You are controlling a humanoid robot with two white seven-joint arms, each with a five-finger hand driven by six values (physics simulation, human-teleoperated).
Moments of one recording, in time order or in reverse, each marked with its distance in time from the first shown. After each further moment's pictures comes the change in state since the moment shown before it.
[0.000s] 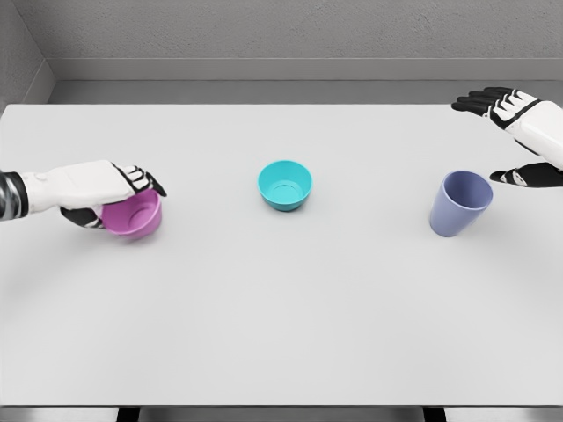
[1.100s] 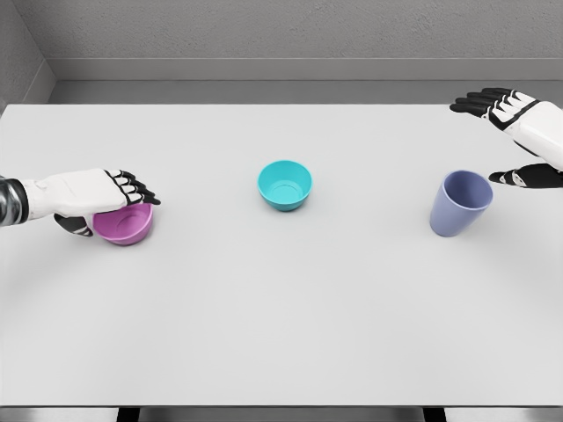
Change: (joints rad) left arm 0.011 0.010 -0.010 0.015 -0.131 0.001 -0.008; right arm 0.002 -0.003 0.000 -0.006 0.000 -0.008 0.000
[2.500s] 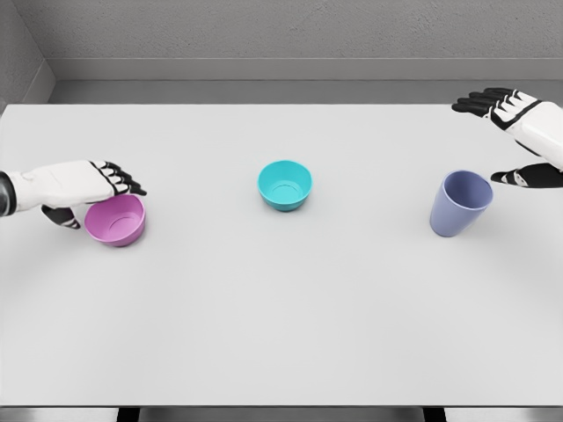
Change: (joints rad) left arm -0.015 -0.001 0.019 0.055 -0.012 0.000 -0.002; right arm 0.000 -0.002 0.000 0.007 0.000 0.000 0.000
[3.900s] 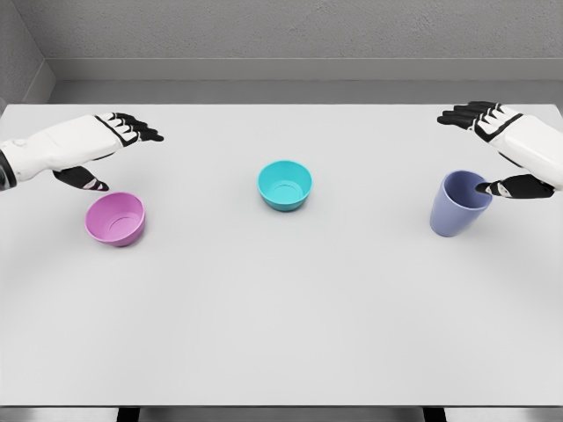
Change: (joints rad) left arm -0.028 -0.047 0.056 0.026 0.167 0.000 0.158; right arm 0.003 0.025 0.046 -0.004 0.008 0.010 -0.022
